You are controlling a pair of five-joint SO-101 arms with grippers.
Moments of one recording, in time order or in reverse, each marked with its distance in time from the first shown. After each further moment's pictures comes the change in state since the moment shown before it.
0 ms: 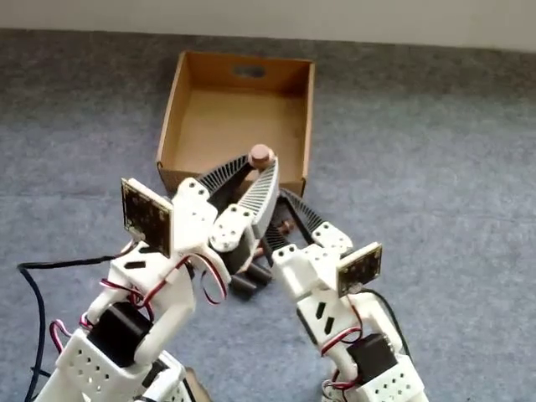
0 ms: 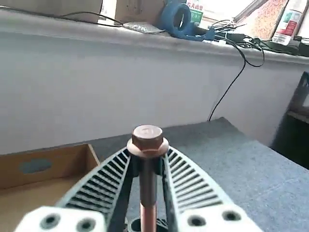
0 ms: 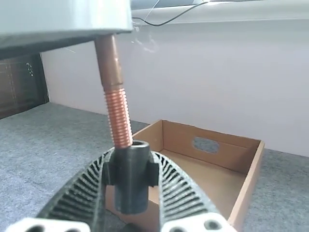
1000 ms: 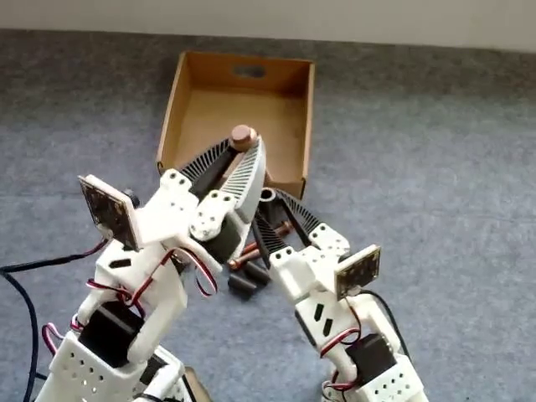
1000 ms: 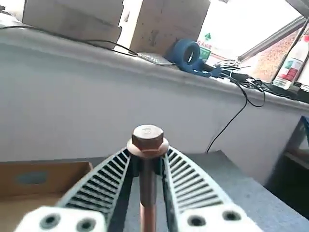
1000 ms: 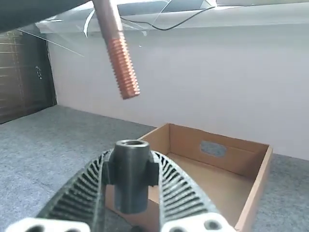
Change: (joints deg) left arm -4.1 0.0 -4.1 -1.8 6.9; right arm -1.3 -0.2 0.0 -0.2 0.0
